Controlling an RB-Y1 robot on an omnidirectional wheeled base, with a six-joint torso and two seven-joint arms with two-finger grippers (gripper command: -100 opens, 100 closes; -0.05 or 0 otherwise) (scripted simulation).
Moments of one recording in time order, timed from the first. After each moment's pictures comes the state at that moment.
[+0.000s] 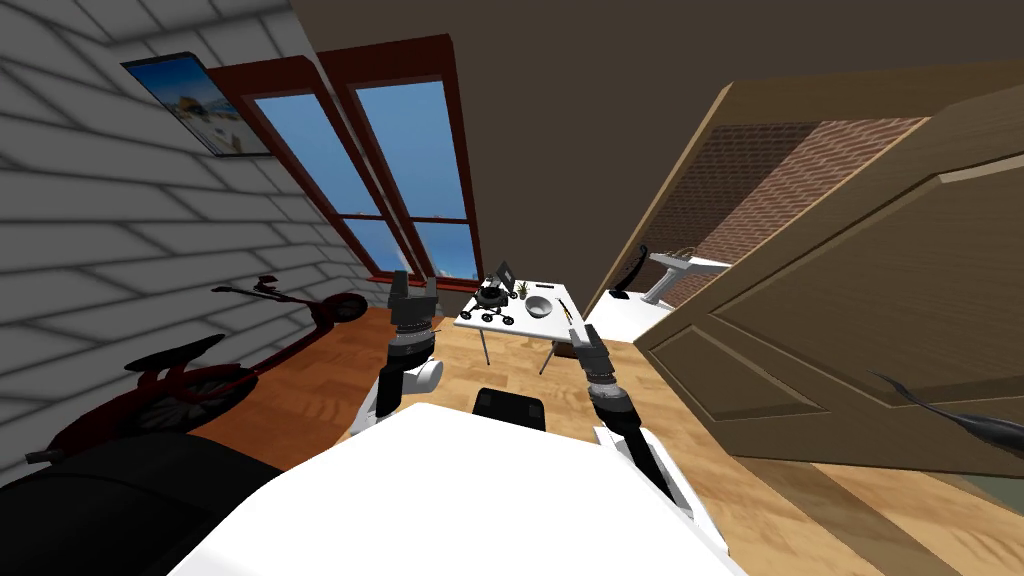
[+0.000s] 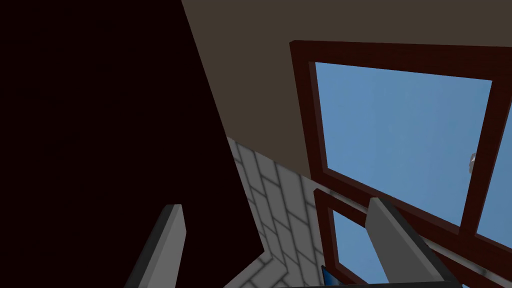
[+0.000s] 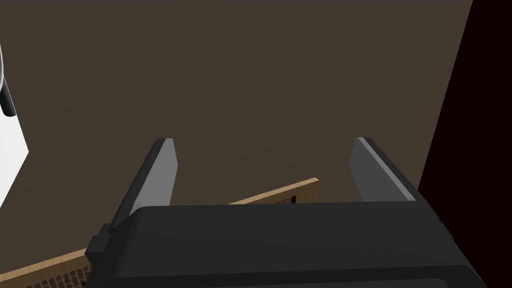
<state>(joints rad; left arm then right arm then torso) 0.47 -0.01 0.06 -2.34 -0.02 -0.61 0.01 0.57 -0.34 0.12 -2.09 0.10 -0.59 -0.27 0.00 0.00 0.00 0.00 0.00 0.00</state>
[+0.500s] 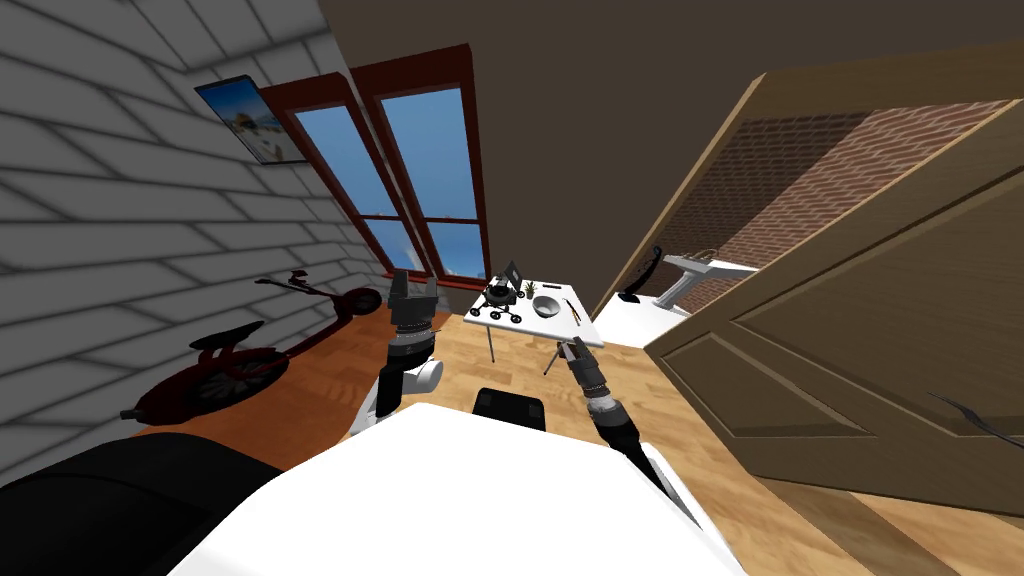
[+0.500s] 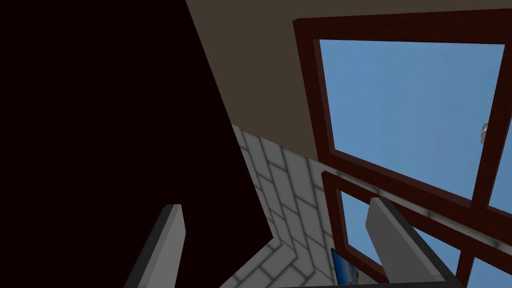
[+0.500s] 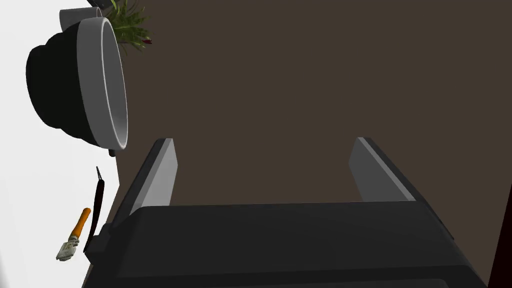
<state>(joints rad) 0.47 -0.01 0.06 -2.34 -0.02 -0.61 0.01 0.63 -0.46 0.20 -2.03 0.09 -0.57 -0.31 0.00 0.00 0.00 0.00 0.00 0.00</state>
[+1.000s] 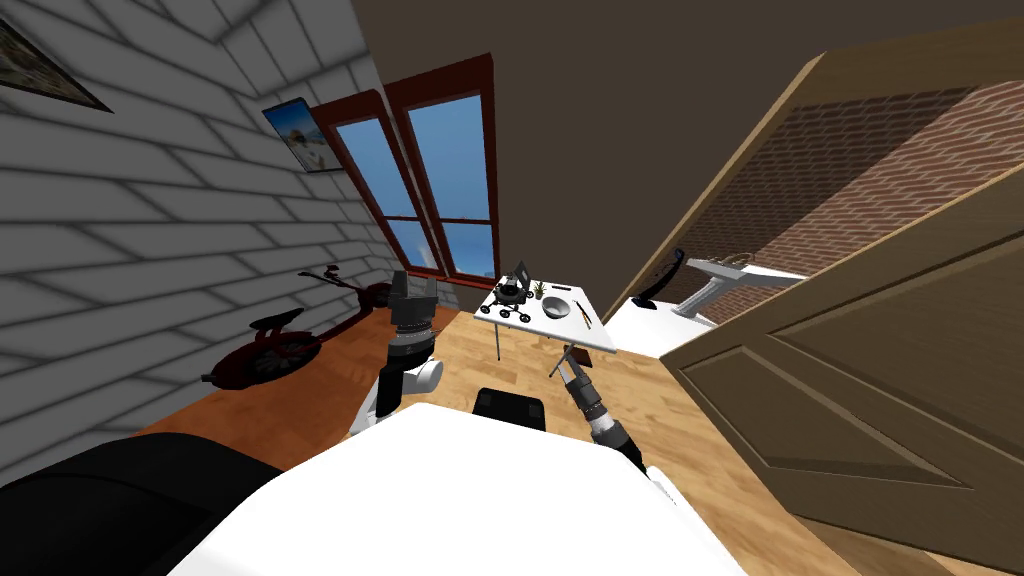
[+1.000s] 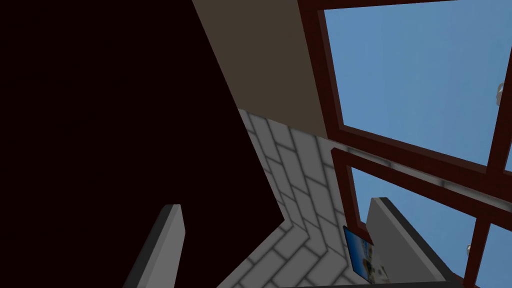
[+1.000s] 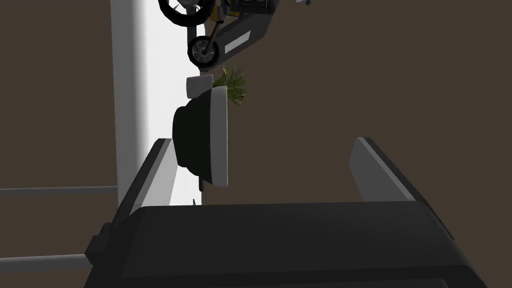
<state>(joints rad) 0.47 -0.01 0.06 -2.34 -0.02 -0.61 0.01 0.66 -0.59 0.29 -1.90 0.08 -0.57 -0.36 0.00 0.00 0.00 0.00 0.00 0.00</state>
